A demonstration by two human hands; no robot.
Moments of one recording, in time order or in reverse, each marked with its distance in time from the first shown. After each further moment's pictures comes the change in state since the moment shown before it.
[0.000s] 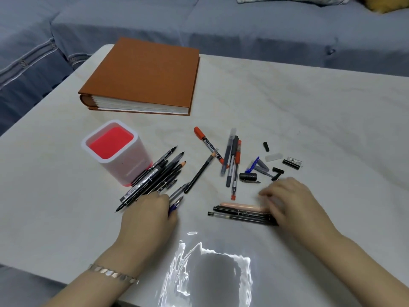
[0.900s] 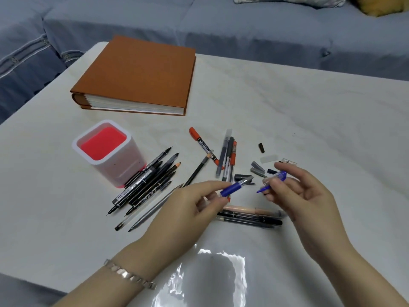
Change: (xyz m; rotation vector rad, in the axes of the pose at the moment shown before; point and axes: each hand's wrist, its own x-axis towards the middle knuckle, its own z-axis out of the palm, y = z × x) left_hand -0.004 0.057 -0.031 -0.916 -0.094 0.291; right_hand 0.001 -0.051 -0.042 1.274 0.290 0.498
